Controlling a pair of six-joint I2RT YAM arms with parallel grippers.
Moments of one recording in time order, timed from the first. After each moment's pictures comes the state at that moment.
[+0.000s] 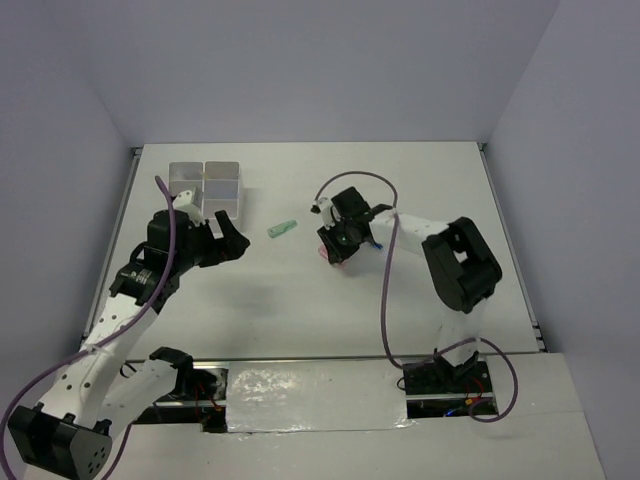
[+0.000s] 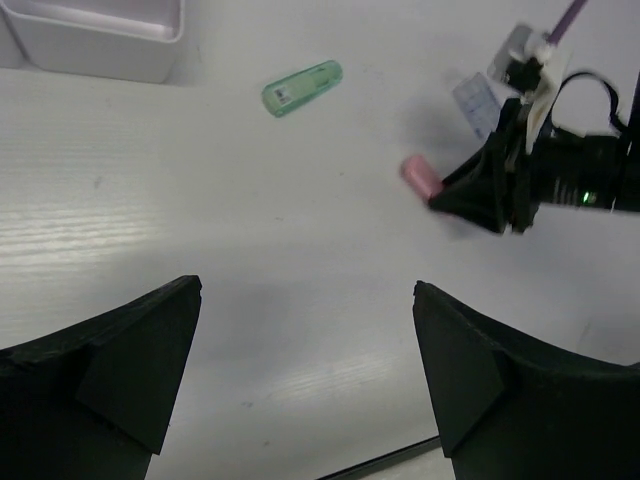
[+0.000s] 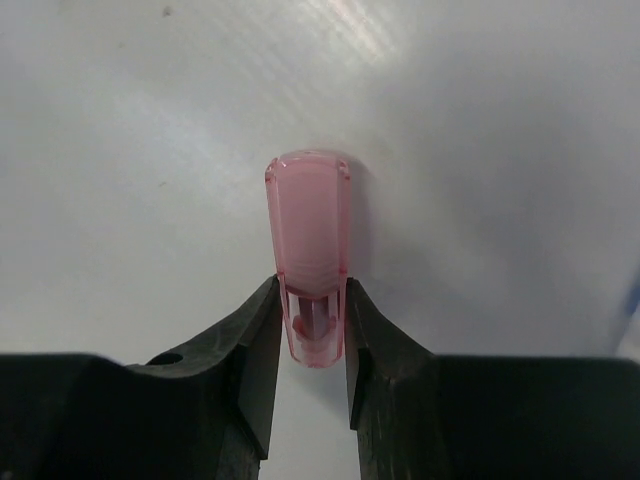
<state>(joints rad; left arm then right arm) -0.27 0.85 0.85 -0.55 0.07 -0.48 0.56 1.91 1.25 -0.40 -0.24 -0.16</state>
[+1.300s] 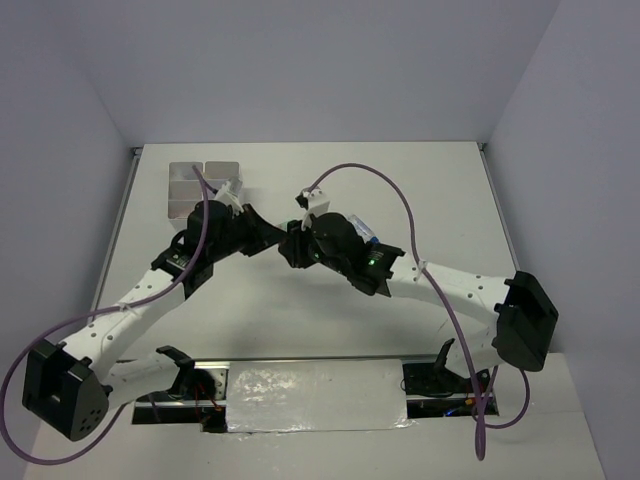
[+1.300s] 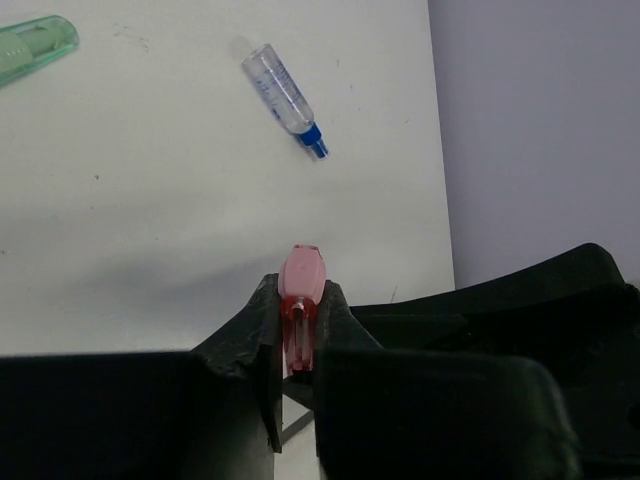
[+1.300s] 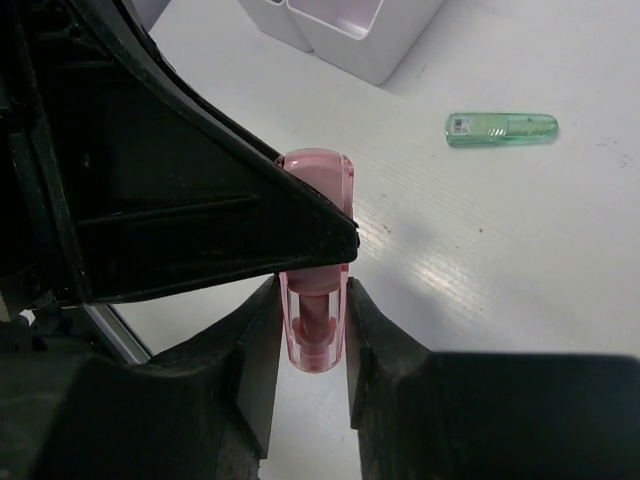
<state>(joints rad) -0.47 1.07 0.79 -0.10 0.24 -0.89 1.00 1.41 1.04 -0.01 0.18 0.46</state>
